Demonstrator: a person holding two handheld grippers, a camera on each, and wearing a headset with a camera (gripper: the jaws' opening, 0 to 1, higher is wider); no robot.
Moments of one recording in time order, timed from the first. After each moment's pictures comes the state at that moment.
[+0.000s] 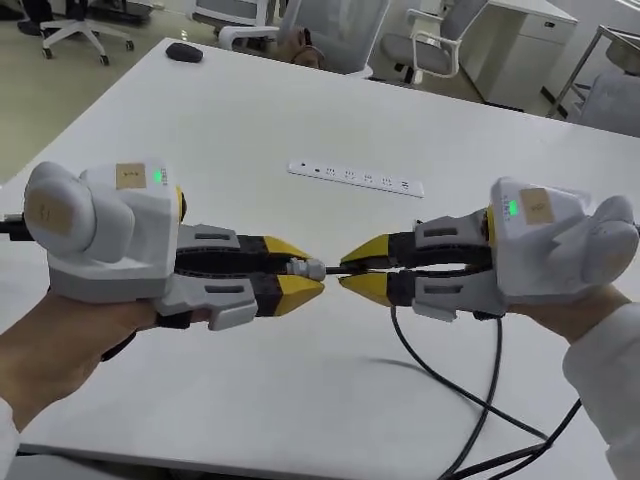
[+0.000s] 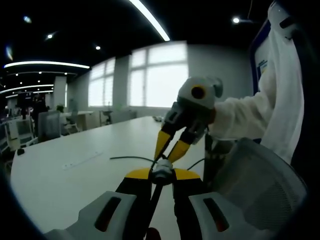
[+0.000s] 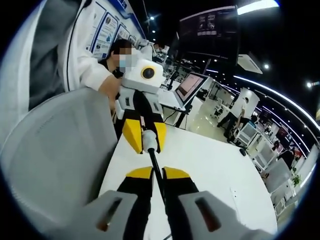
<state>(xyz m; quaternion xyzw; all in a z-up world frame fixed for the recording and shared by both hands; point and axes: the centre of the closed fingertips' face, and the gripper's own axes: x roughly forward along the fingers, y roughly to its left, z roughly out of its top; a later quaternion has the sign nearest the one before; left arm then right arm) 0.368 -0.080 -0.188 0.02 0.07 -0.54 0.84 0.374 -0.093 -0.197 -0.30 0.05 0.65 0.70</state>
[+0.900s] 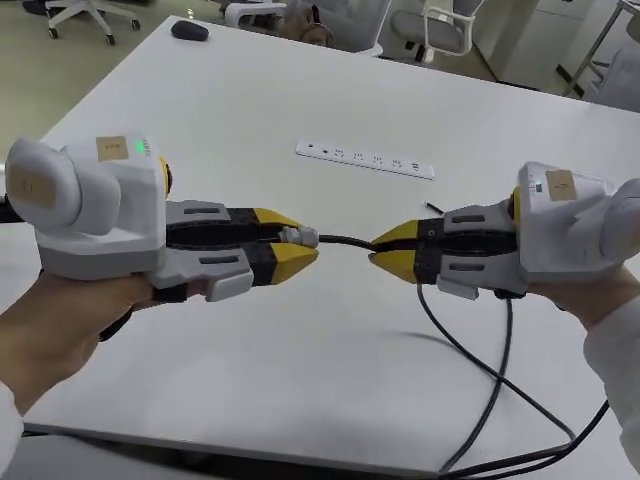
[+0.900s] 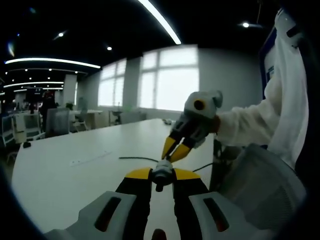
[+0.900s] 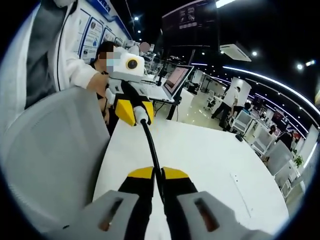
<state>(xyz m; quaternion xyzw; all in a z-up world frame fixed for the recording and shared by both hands) 0.382 -0.063 -0.183 0.00 0.07 -0.50 0.86 0.405 -0.122 -0.217 -0.26 0.09 0.62 0.74</state>
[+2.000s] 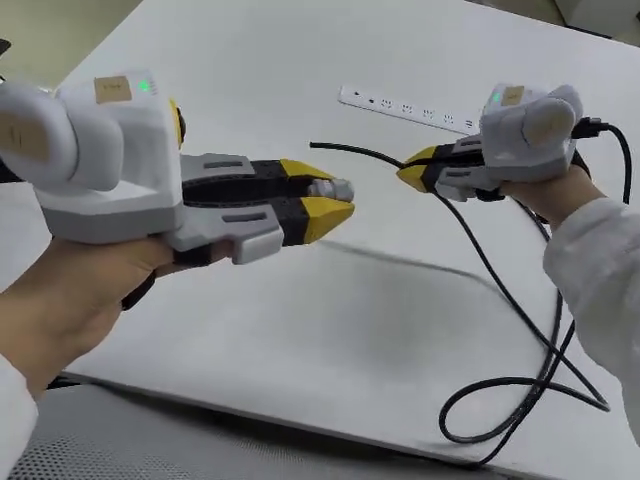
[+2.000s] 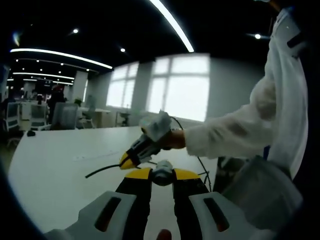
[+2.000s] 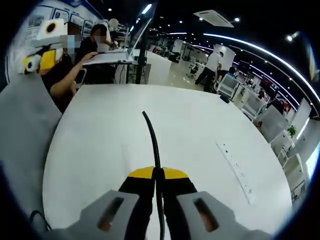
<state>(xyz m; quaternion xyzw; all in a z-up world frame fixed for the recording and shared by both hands) 0.400 -0.050 -0.181 -0.06 0.07 -0.47 0.88 0.572 -0.103 -0.306 -0.28 0.22 0.53 0.77</state>
